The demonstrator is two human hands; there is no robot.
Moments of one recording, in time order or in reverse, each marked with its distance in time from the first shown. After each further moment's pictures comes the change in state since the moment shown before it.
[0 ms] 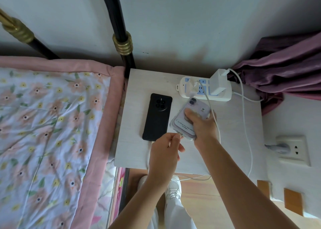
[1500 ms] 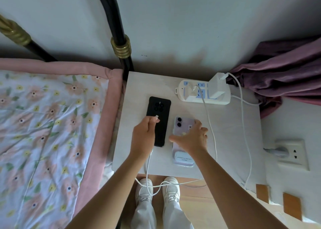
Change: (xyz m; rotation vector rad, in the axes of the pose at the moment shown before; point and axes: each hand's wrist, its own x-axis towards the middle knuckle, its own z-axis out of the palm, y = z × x) left_hand 0.072 -0.024 -0.036 0.237 0.141 0.144; right_hand 0.013 0.033 0.008 -0.948 -0.065 -0.027
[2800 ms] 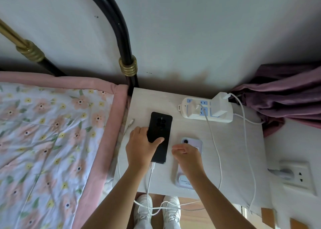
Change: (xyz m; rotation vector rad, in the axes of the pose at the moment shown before) left_hand 0.029 -0.021 0.001 0.480 0.165 0.033; right_hand -0.017 -0.007 0.008 0.346 -0.100 -0.134
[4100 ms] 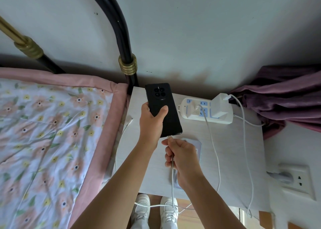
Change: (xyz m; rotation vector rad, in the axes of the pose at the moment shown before) left_hand 0.029 0.078 -0.037 -1.034 -0.136 -0.266; right_hand -0.038 -0.056 -0.005 0.497 -0.102 0.114
